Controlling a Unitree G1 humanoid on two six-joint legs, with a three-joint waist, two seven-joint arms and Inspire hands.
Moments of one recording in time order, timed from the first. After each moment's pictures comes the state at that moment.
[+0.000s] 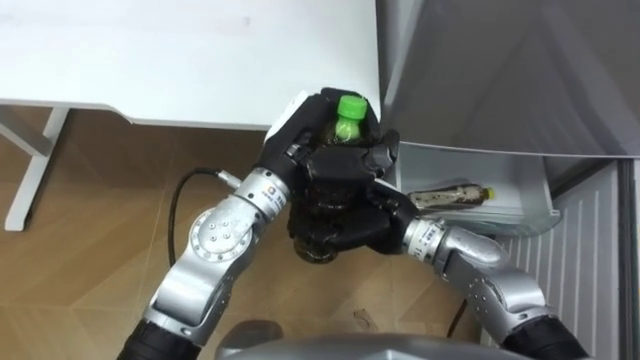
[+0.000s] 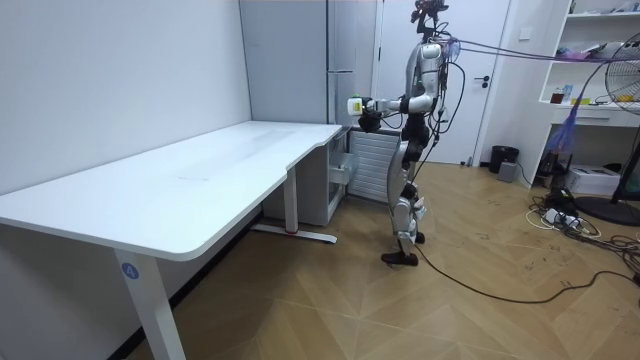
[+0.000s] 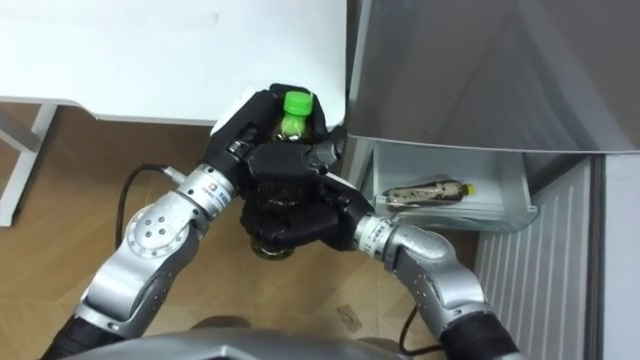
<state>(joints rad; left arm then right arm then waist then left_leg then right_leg) 0.11 0.22 -0.40 -0.13 -0.15 0.04 -0.14 0.06 -0.23 0.37 0.31 0.48 0.07 0.69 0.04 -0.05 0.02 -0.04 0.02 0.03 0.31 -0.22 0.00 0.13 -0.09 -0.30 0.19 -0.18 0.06</state>
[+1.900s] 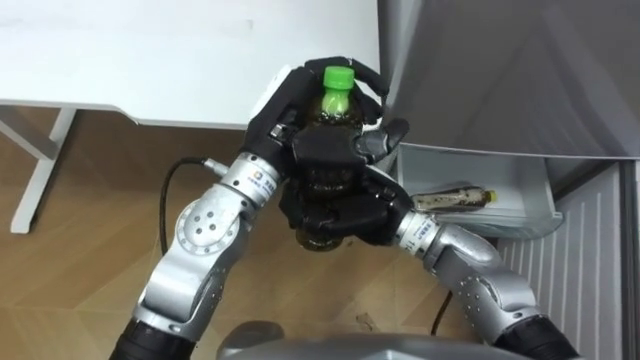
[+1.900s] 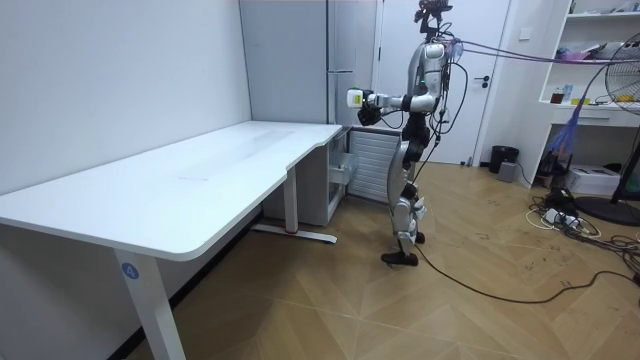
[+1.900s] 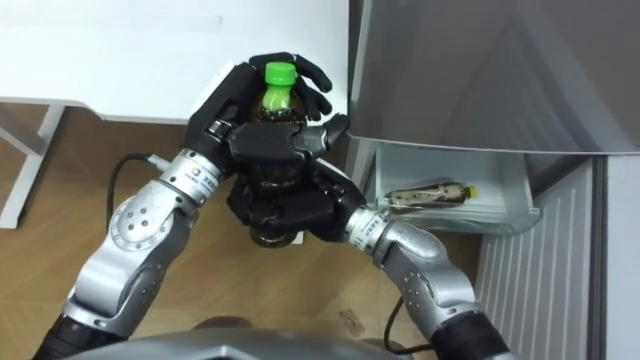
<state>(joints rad) 0.11 0.22 -0.33 -0.22 -0.22 0.02 -0.13 0.06 -0.20 0.39 0.30 0.60 0.00 0.70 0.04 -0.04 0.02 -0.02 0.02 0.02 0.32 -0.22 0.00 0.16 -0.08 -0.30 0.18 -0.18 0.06</state>
